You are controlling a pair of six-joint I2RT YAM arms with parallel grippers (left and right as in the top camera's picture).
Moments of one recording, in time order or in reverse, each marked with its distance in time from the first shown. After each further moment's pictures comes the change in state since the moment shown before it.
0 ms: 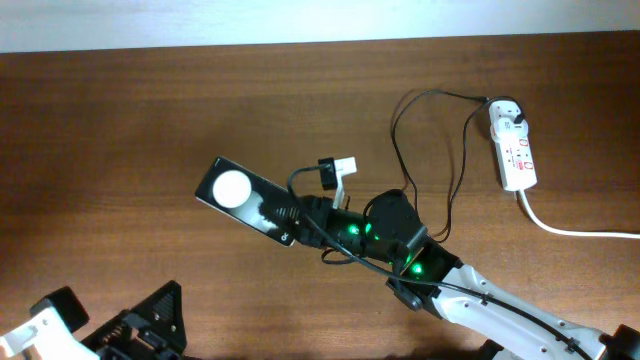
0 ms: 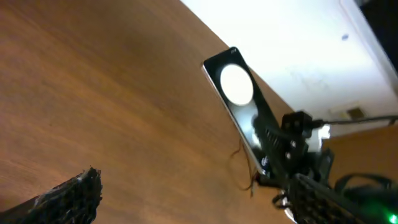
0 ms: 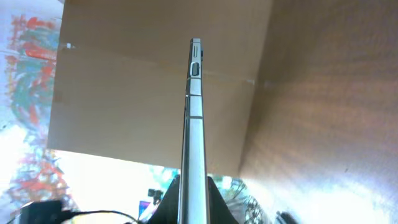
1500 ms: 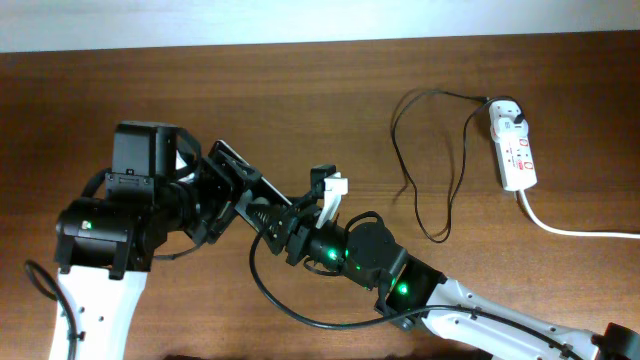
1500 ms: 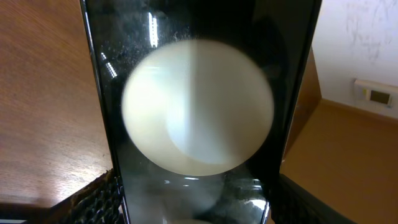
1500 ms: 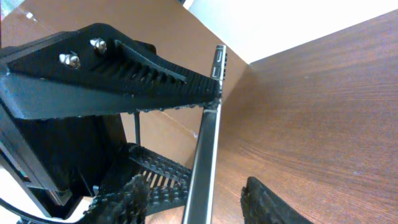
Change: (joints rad) left arm 0.056 0.678 -0.023 0.270 0.428 -0.214; right arm 0.164 0.008 0.000 0.012 0.428 -0.500
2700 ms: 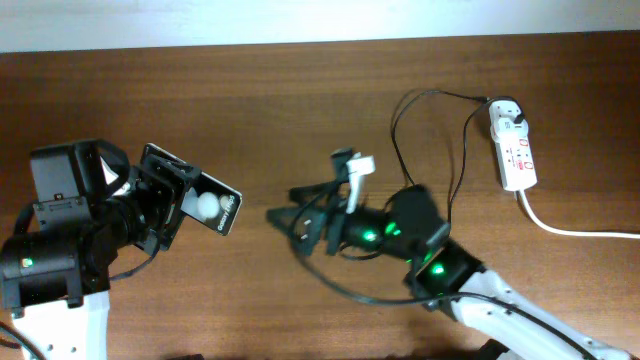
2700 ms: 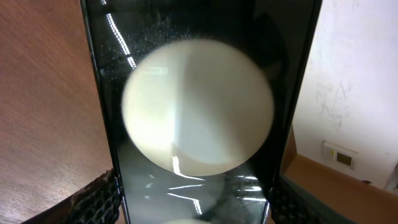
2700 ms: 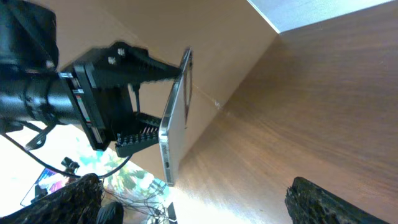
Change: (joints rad) left arm 0.298 -0.082 0.000 -0.048 0.006 0.060; right arm -0.218 -0.100 0.000 -0.121 -0.441 -0.043
